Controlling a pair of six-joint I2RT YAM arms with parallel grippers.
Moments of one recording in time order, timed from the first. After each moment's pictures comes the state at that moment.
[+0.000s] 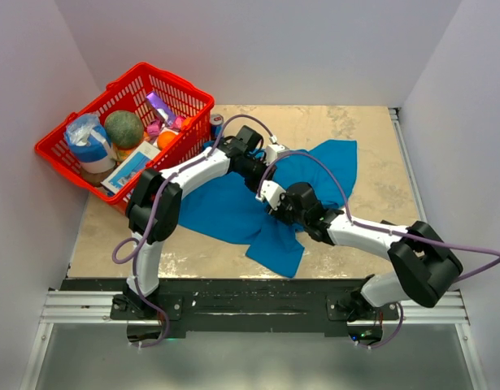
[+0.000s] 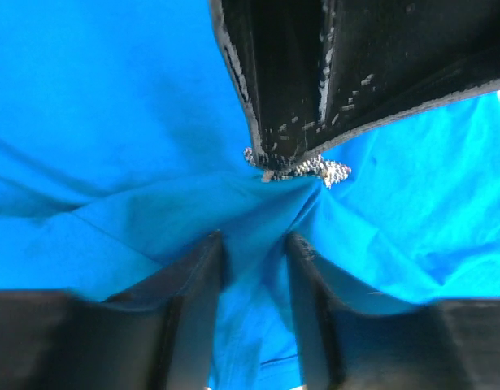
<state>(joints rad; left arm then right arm) -0.62 2.06 1.65 -0.62 0.60 0.11 0.71 1.41 0.65 0.13 0.04 -0.44</state>
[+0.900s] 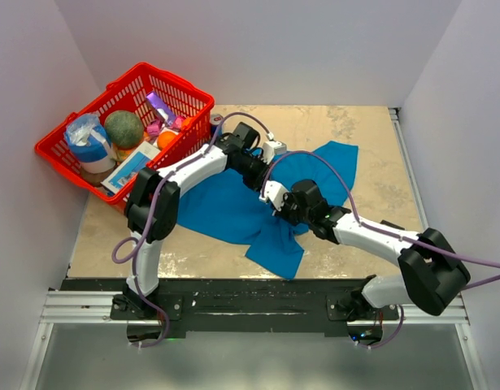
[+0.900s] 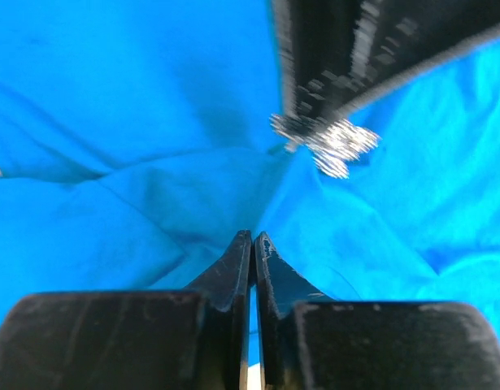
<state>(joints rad) -0.60 2.07 1.68 -0.65 0.65 0.09 0.69 1.35 0.67 0.00 -0.06 -0.47</state>
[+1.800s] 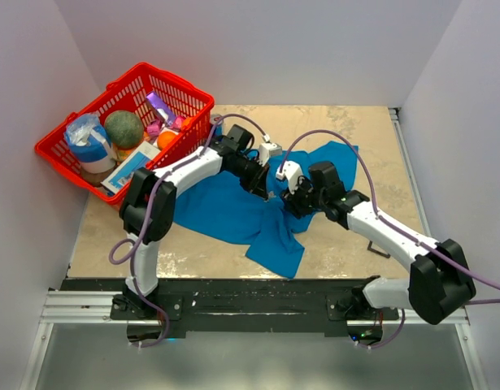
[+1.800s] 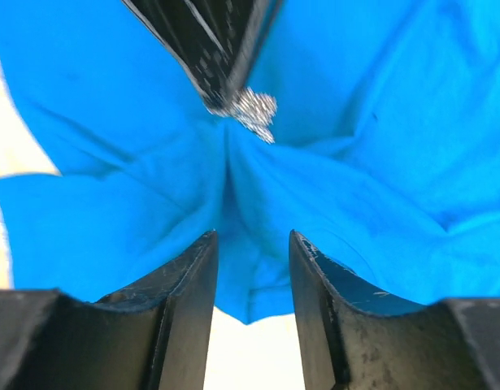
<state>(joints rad) -0.57 2.04 1.61 -0.63 0.73 0.13 0.52 1.29 0.81 -0.25 -0.25 -0.34</state>
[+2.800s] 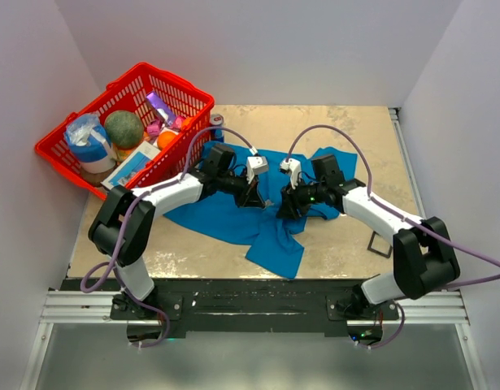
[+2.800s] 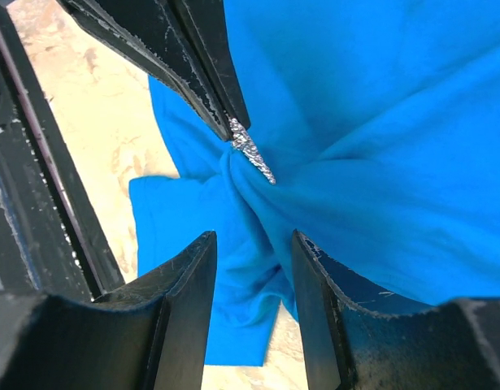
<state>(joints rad) -0.56 1.75 1.11 -0.11 0.84 0.19 0.40 1.45 0.89 -0.32 -0.69 -0.21</state>
